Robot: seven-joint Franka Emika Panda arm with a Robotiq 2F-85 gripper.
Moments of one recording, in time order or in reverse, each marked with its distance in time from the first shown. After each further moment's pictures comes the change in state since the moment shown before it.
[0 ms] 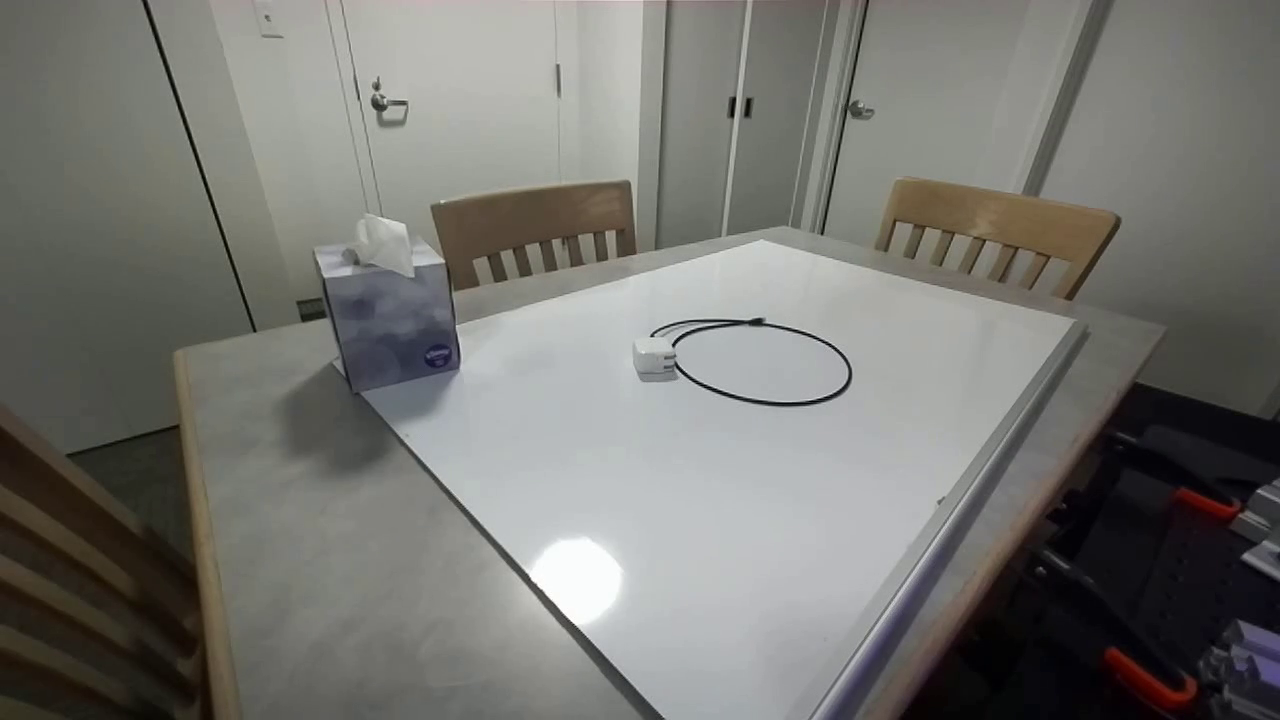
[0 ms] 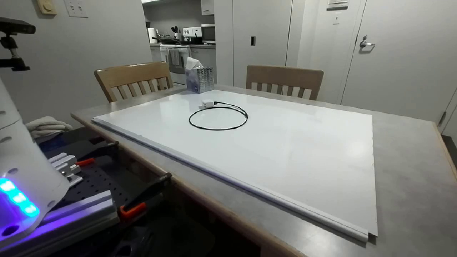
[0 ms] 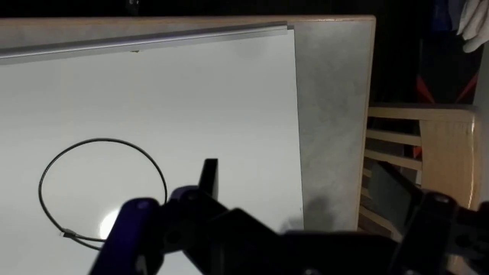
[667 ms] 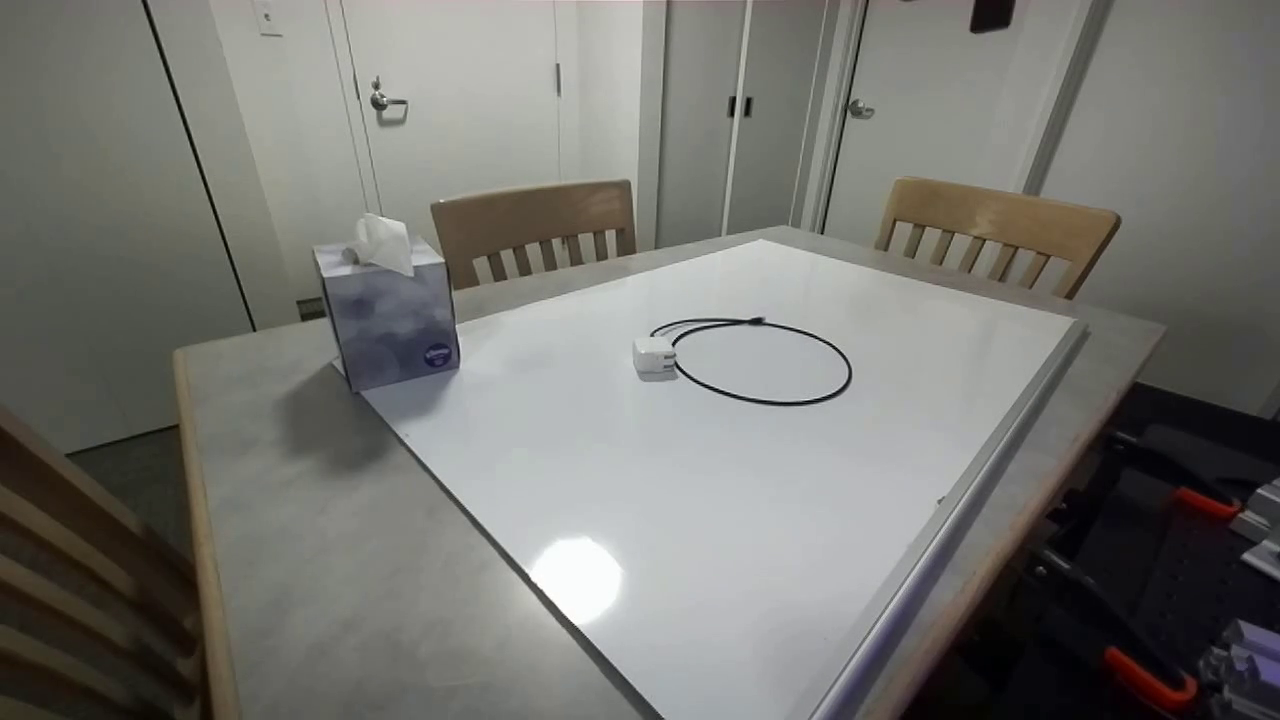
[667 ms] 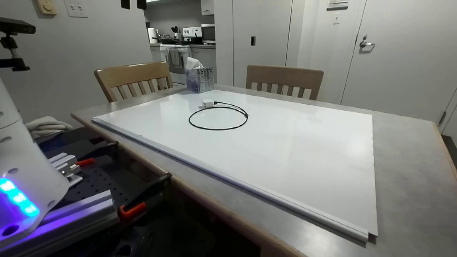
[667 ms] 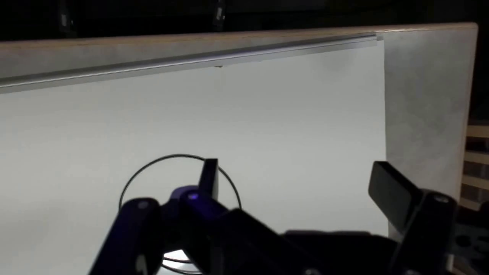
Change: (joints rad) arm -0.073 0.010 -0.052 -0.089 -0.142 -0.027 -0.075
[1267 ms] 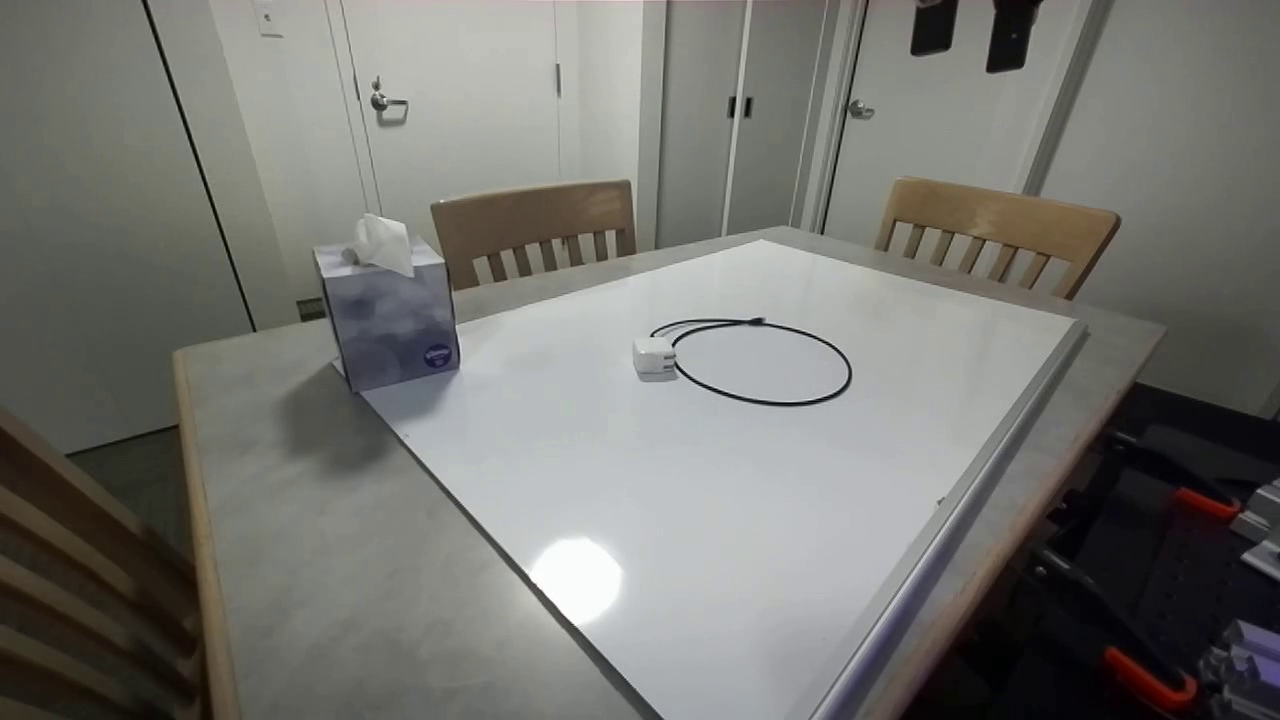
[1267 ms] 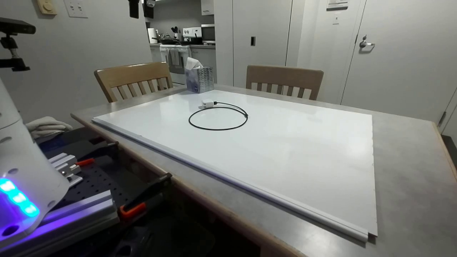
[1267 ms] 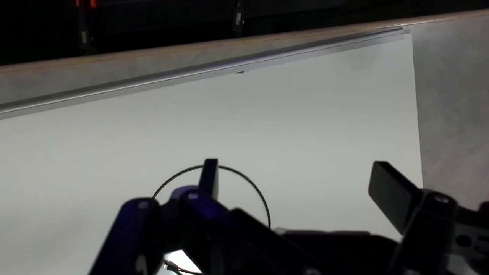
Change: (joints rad) arm -0.046 0.012 -0.015 -0.039 -0.028 0.012 0.015
